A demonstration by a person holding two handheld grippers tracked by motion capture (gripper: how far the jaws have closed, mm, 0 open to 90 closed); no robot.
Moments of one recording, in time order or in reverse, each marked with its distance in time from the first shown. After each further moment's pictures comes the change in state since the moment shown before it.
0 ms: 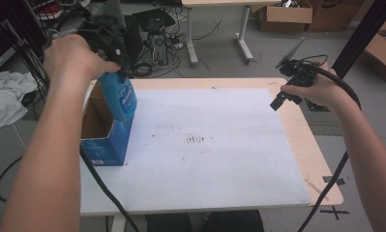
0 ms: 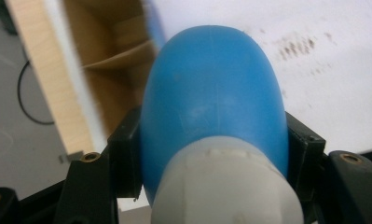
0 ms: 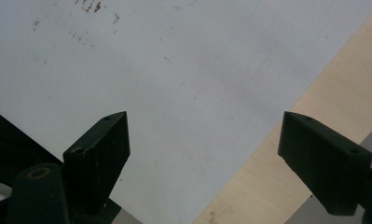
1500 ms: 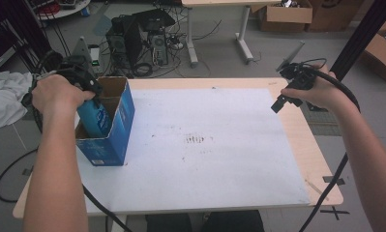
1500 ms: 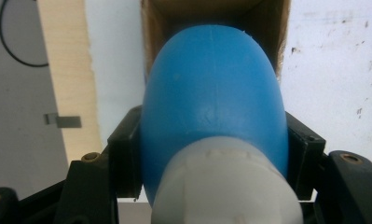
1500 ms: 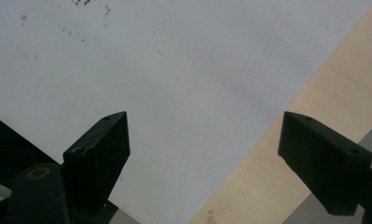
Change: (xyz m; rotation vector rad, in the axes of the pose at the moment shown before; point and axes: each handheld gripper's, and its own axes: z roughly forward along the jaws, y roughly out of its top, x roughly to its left) left arm 0.074 -0.020 0.106 0.111 -0.009 -0.214; right arm -0.007 -0.003 0.010 0.013 0.001 0.011
